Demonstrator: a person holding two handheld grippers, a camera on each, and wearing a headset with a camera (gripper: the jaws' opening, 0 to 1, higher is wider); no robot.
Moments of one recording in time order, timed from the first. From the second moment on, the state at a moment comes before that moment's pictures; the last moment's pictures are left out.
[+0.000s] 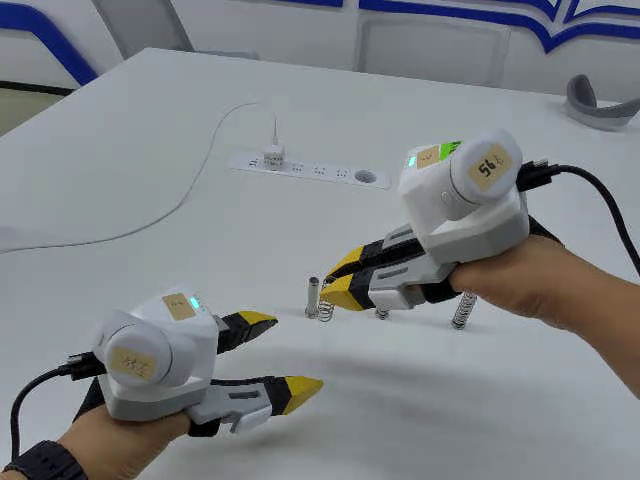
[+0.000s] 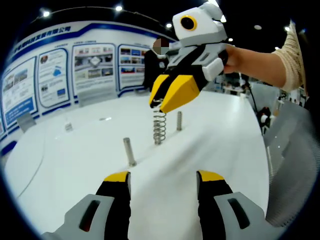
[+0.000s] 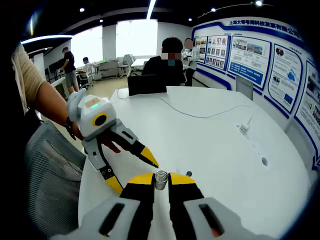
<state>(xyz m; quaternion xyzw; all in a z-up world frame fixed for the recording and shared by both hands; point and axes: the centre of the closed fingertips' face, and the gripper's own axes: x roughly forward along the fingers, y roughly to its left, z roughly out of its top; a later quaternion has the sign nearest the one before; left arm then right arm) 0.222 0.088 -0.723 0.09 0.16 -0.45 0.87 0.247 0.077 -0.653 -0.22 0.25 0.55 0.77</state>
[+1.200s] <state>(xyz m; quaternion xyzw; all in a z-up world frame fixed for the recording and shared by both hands) 0.225 0.095 -0.726 0.09 0.17 -0.44 0.88 0.305 0.083 -0.658 -0.21 0.25 0.51 0.80</state>
